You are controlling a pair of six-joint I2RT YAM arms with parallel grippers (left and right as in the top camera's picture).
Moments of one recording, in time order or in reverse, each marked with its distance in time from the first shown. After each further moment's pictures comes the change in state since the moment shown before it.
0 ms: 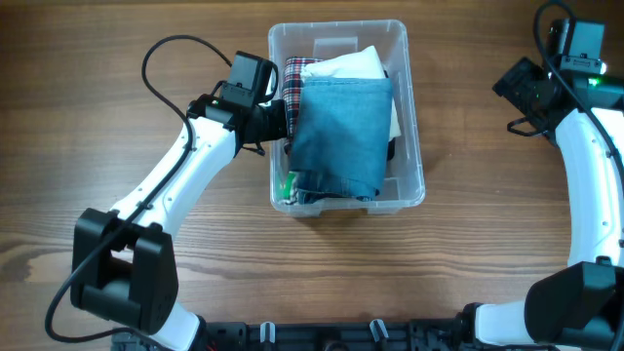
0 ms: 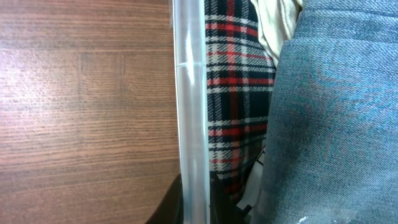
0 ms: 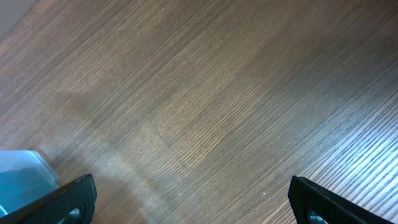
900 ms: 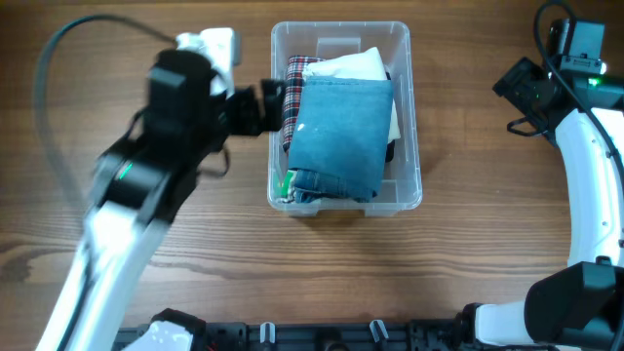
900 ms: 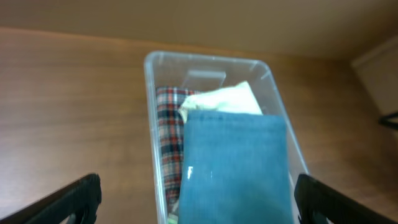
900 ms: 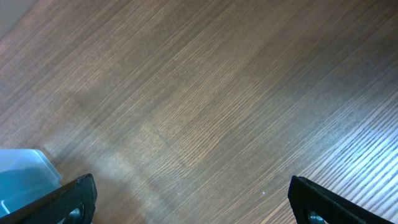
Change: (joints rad) left arm 0.004 -0.557 0.085 -0.156 -0.043 0.045; right arm 0.000 0.000 0.000 0.004 0.000 0.000
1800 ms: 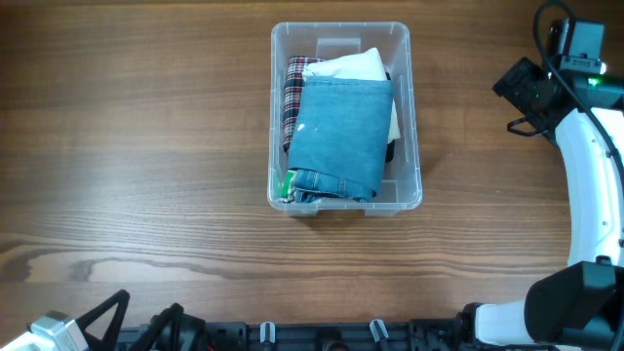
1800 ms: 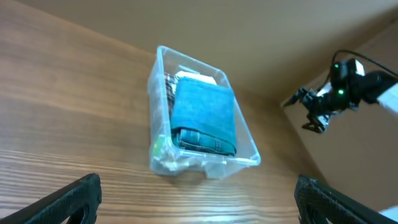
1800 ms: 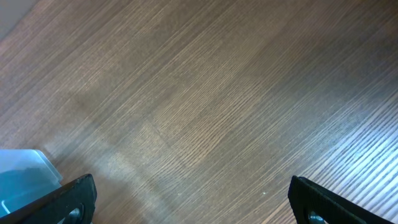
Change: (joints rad) left arm 0.021 -0.980 -0.099 -0.566 0.028 -0.213; right arm 0.000 0.000 0.000 -0.004 0.000 0.000
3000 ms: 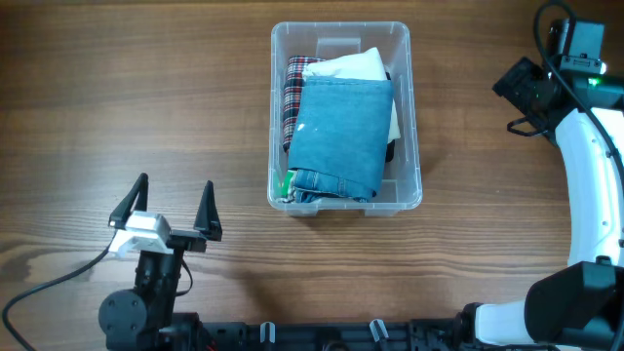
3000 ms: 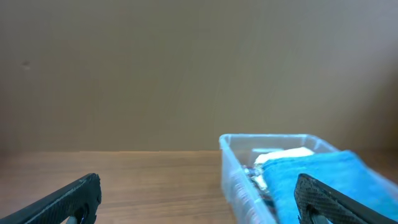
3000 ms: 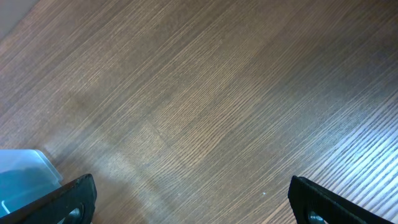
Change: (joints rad) left arm 0.309 -0.187 -1.051 1.273 0.042 0.465; right arm 0.000 0.000 0.000 0.000 0.000 0.000
